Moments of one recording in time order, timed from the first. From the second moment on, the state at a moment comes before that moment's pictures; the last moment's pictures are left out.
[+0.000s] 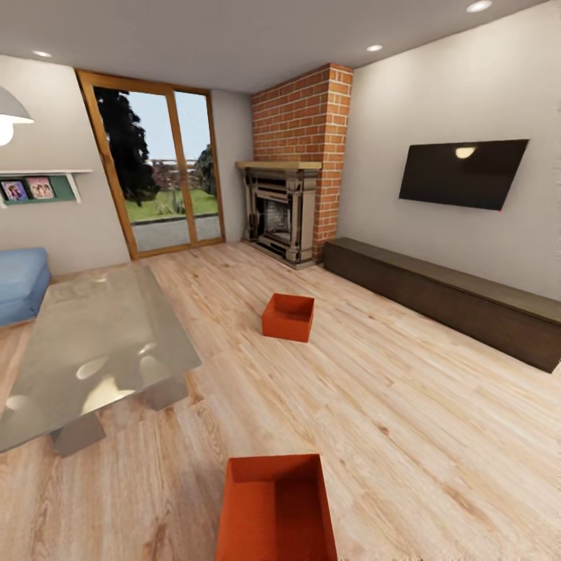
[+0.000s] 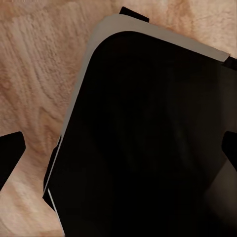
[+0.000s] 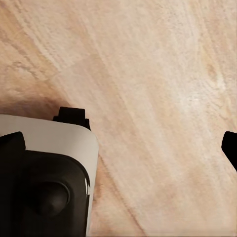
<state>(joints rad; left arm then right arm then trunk) 0.00 0.02 0.02 -0.17 0.37 0.07 0.03 -0.20 -0.02 0.58 0.03 -0.40 -0.15 -0.17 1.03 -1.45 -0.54</state>
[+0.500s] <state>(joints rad) 0.00 0.02 0.02 -0.17 0.37 0.07 0.03 -0.20 -0.02 0.58 0.03 -0.40 -0.15 -0.16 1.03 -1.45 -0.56</state>
